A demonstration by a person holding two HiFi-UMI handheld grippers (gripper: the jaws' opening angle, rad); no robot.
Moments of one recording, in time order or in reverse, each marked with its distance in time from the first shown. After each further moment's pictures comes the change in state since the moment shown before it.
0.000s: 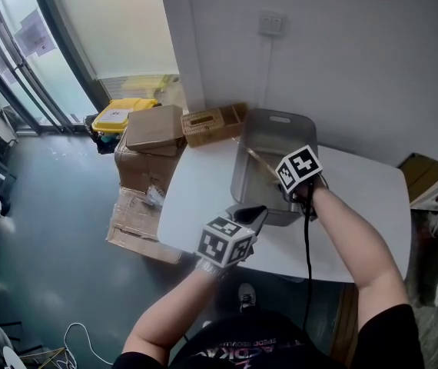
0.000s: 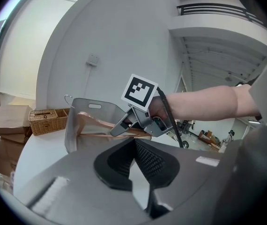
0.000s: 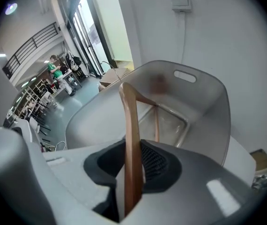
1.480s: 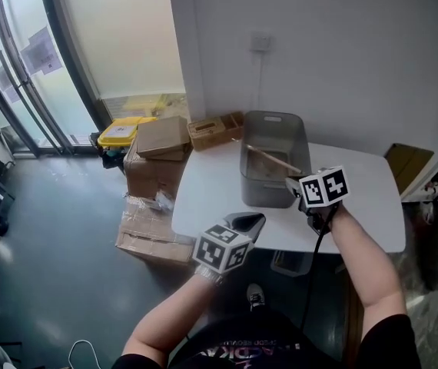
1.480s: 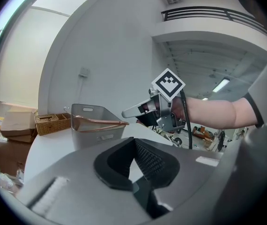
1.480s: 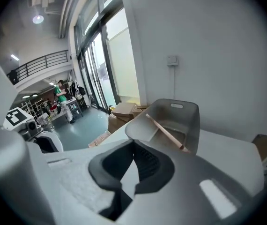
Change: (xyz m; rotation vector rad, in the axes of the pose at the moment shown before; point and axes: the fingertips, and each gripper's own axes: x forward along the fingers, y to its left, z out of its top) left arm -0.136 -0.087 -0.047 0.095 -0.047 -0.070; right arm -0.148 0.127 -0.067 0.055 -0.459 -0.052
